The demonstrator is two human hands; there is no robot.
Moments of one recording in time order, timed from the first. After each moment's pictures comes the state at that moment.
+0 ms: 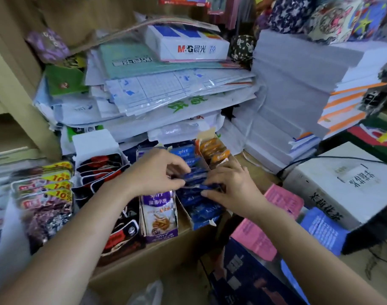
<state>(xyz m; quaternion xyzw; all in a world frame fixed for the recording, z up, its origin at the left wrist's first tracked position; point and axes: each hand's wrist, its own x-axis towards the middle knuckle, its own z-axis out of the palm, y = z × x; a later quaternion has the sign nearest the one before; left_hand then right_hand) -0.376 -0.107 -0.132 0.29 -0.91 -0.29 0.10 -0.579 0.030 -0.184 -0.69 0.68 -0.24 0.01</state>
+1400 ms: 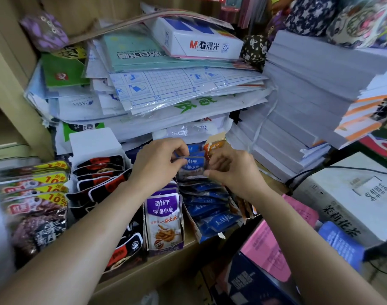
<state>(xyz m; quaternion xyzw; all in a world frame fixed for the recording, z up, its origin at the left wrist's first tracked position) -0.390 -0.137 -0.159 0.34 -0.87 -0.21 0.30 -0.578 -0.024 -0.164 -0.58 0.71 -0.39 0.14</state>
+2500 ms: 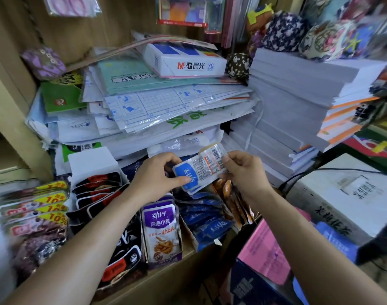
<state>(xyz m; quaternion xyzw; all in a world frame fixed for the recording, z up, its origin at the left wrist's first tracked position) -0.389 -0.132 -0.147 0.35 -0.84 -0.34 0.23 -0.585 -0.013 -0.149 -0.36 0.64 -0.61 0.30</state>
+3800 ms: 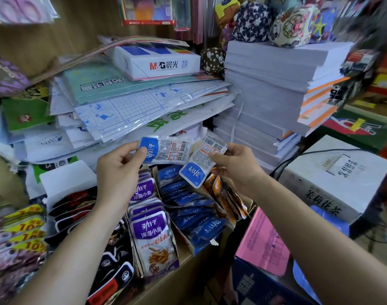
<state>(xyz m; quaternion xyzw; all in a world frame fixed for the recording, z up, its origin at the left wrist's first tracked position) -0.386 -0.131 -0.130 0.37 -0.65 -0.46 0.48 -0.591 -0.013 -0.138 -0.27 0.61 -0.65 0.36</state>
